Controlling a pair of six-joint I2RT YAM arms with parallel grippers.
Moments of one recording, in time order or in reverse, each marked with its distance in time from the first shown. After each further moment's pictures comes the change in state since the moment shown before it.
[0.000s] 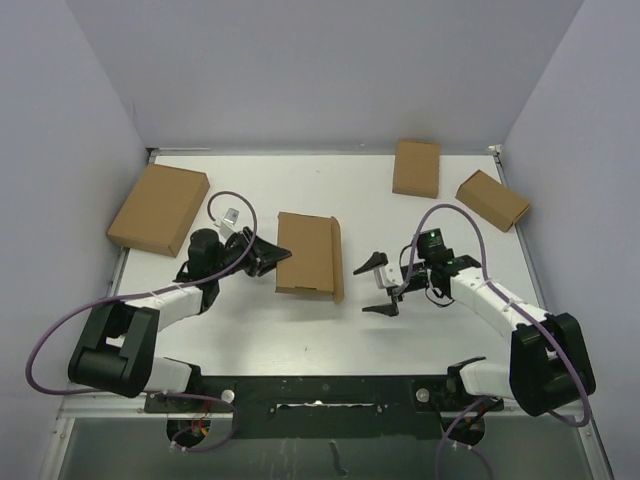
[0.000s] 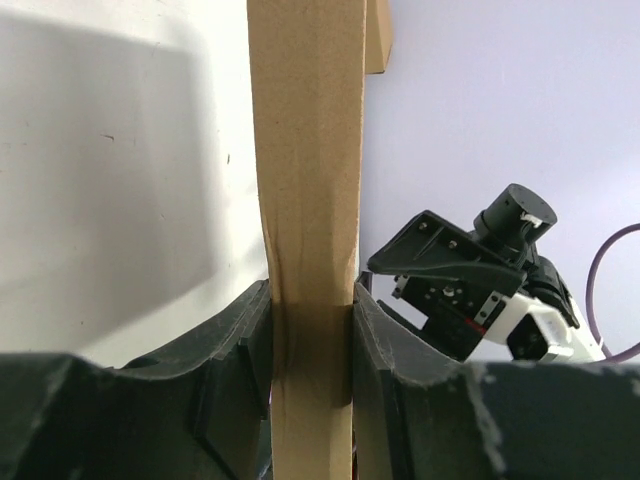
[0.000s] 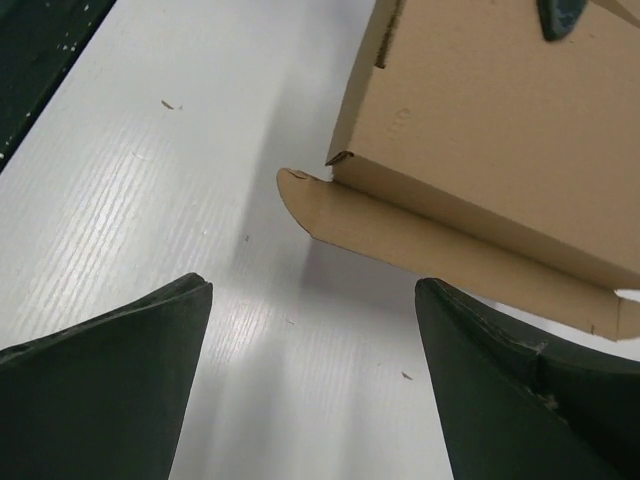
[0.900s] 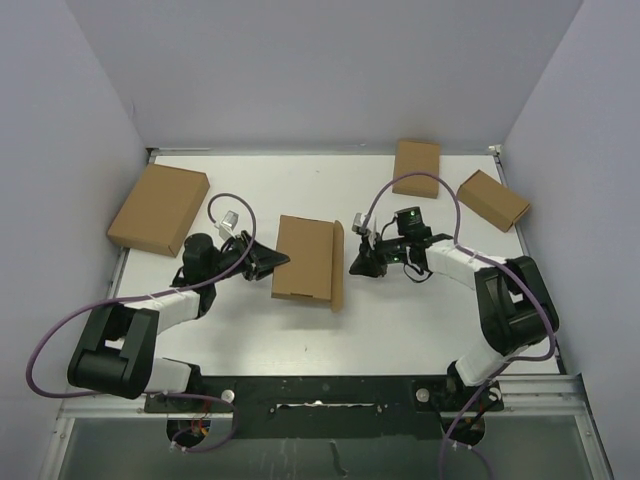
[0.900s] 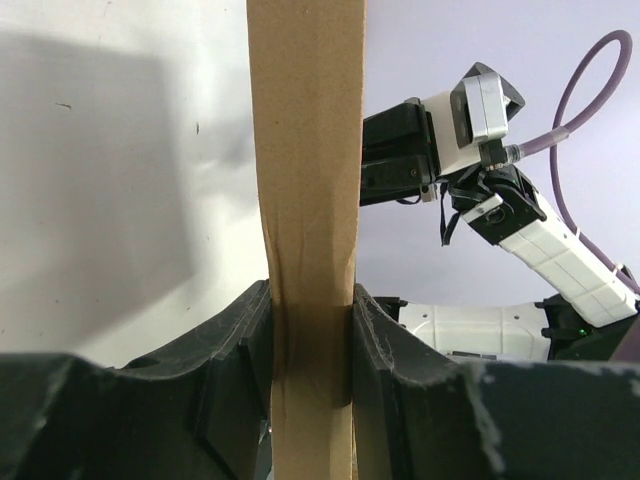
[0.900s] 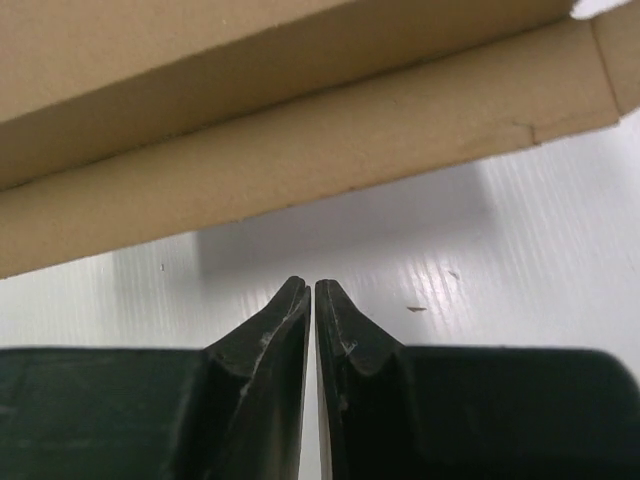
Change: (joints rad) left arm 0.037 -0.023 -0.050 0.084 0.121 -0.027; right arm 0.037 0.349 0.167 0.306 0.291 0.789
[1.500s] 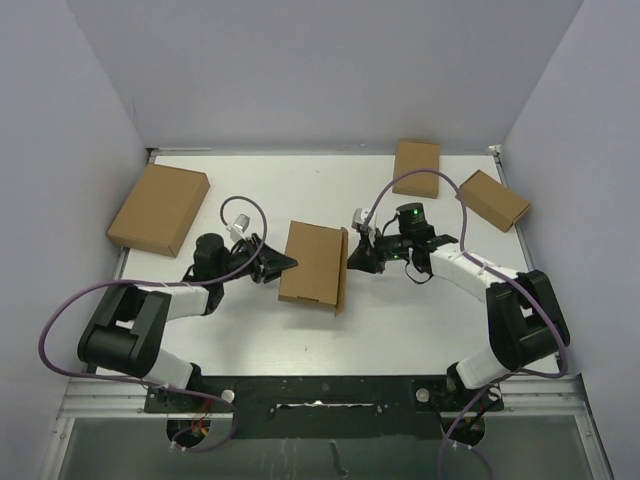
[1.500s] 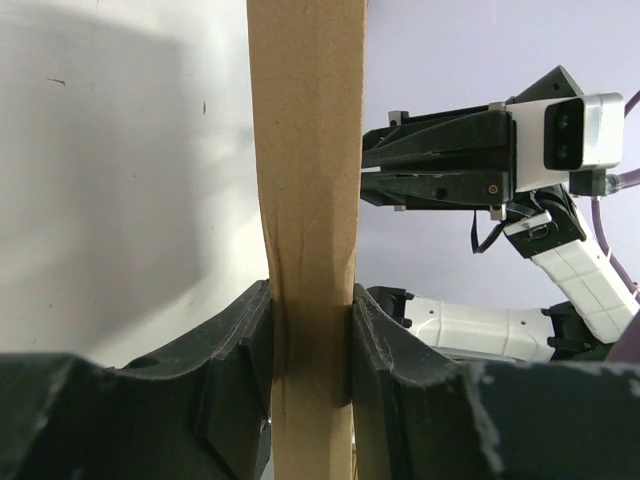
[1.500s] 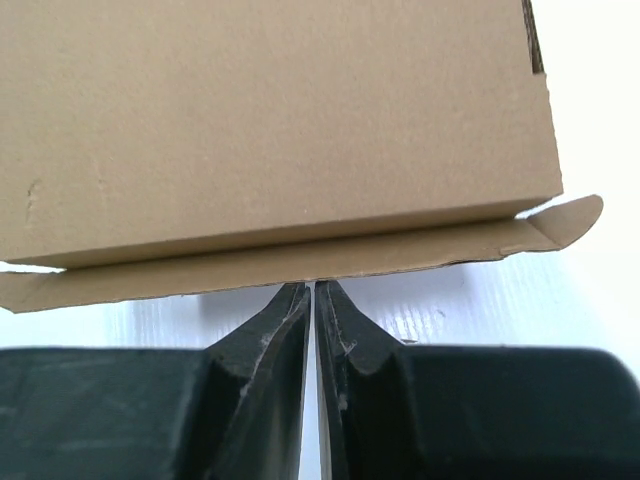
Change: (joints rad) left arm -0.051 0.113 0.012 0.070 0.004 -0.023; right arm 0.046 -0.087 -0.003 0.031 -0.007 0.028
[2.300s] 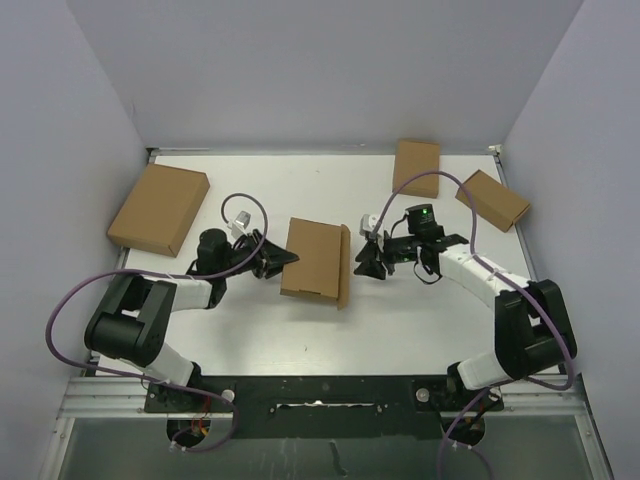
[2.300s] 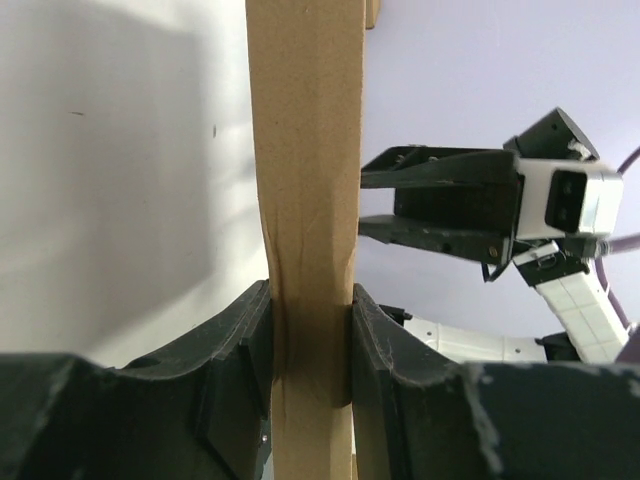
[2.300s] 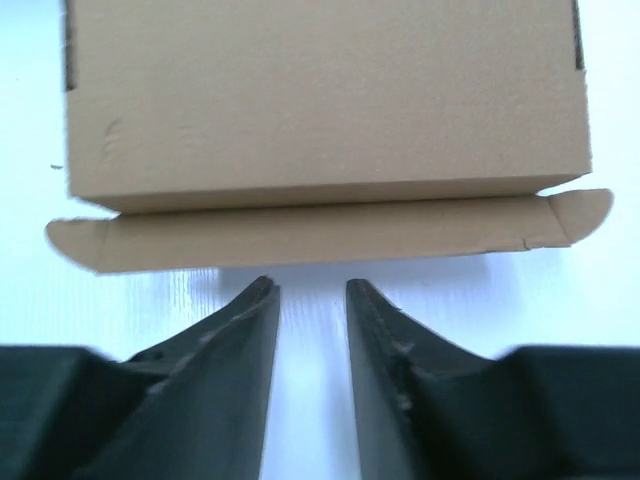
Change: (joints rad) left arm -0.021 0.076 0.061 0.008 -0.026 -0.019; right arm -0.043 -0.052 -0.006 -0.113 -0.015 -0.167
